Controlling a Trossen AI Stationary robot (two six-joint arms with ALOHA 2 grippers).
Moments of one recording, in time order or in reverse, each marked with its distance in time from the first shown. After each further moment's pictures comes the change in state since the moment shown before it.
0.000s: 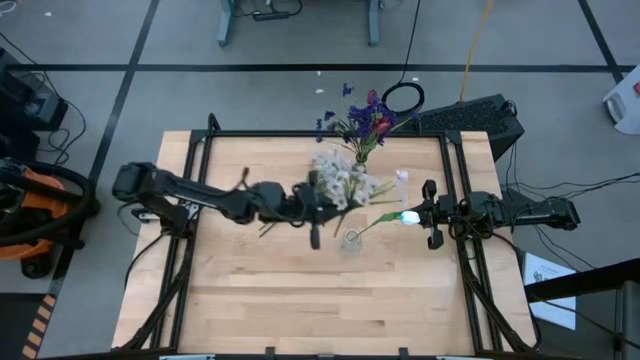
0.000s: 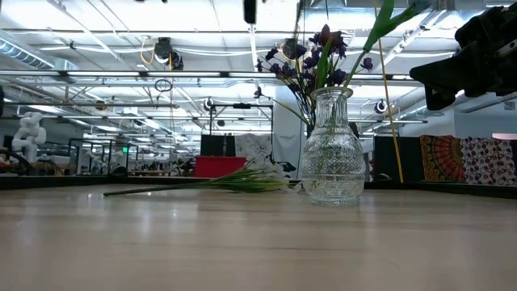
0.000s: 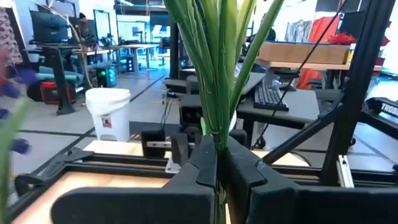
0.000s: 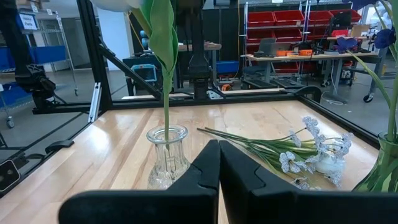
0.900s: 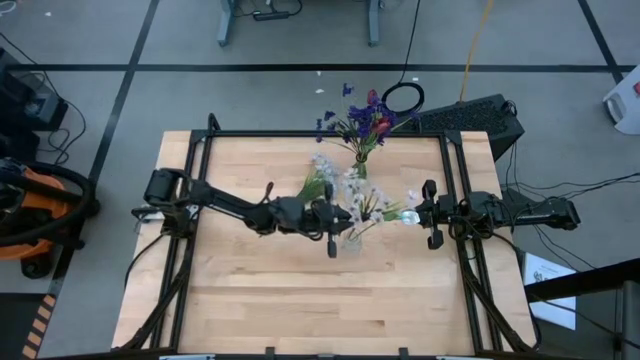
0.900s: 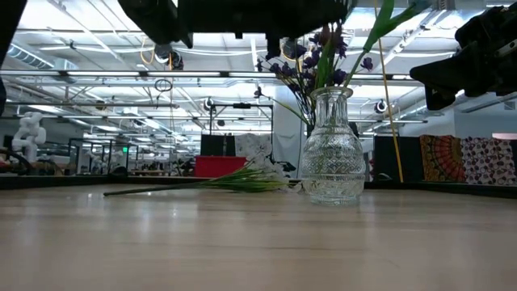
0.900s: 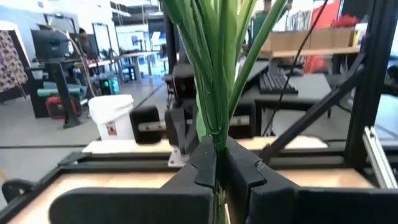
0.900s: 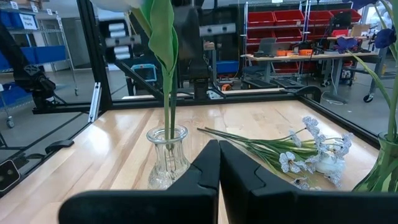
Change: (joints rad) left arm -0.005 0.261 0.000 0.283 0.000 0.103; right arm 0.000 0.000 0.000 -0.001 0.000 0.000
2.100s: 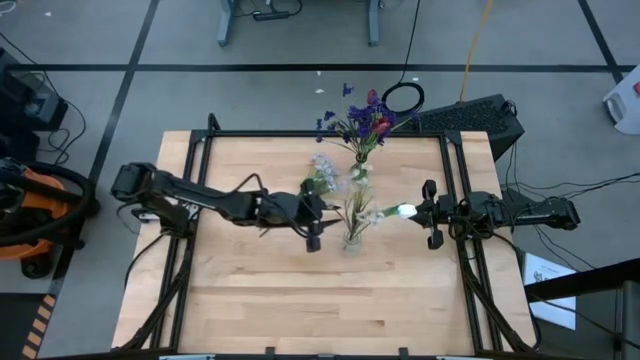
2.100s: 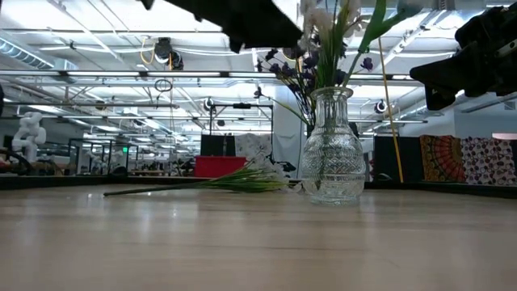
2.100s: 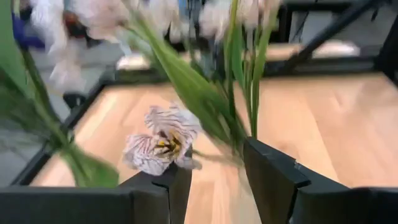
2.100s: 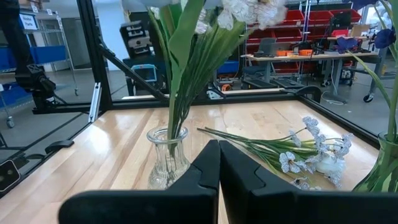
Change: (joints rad) left arm -0.012 -0.254 0.001 -0.665 -0.126 -0.028; right arm 0.000 0.000 0.000 0.000 0.000 0.000
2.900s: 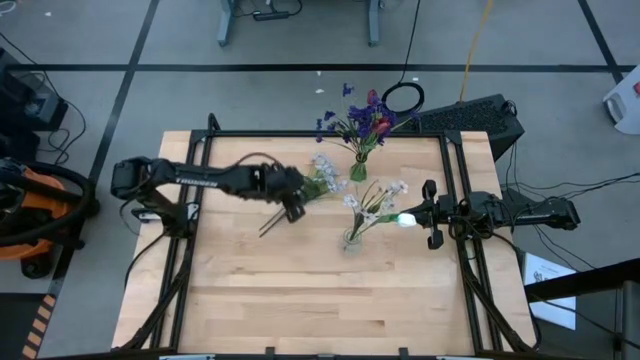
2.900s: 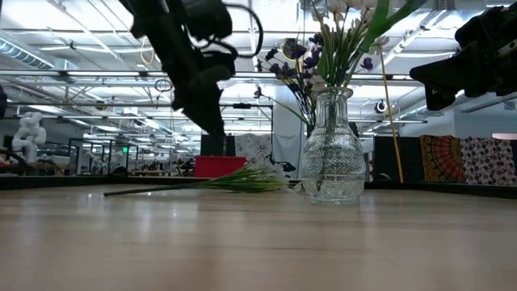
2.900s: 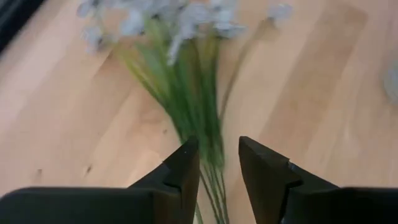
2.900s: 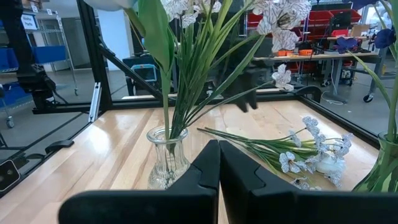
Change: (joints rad) left arm 0.265 -0.036 -0.034 -0.666 0.049 -0.342; right arm 0.000 0.000 0.000 0.000 0.000 0.000
